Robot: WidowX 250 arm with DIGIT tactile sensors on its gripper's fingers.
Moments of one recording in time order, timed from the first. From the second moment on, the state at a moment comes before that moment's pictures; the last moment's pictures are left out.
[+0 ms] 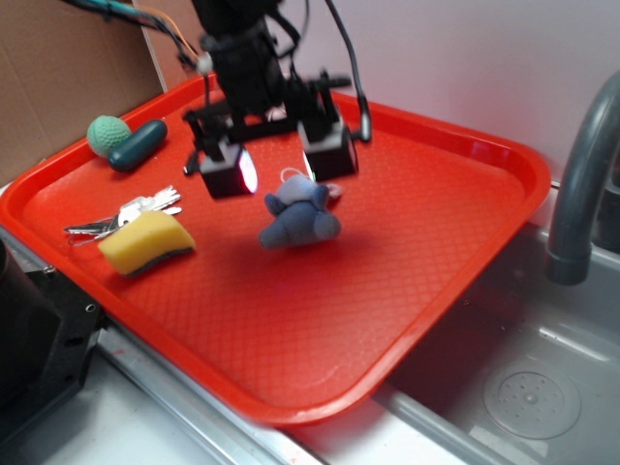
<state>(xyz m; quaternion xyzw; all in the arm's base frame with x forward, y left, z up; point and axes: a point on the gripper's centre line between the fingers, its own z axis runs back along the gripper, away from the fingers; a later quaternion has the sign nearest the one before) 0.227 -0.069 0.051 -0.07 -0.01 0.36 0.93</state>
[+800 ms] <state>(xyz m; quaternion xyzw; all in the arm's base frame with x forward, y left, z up) 0.228 -0.057 0.088 -0.07 0.02 0.22 0.97</state>
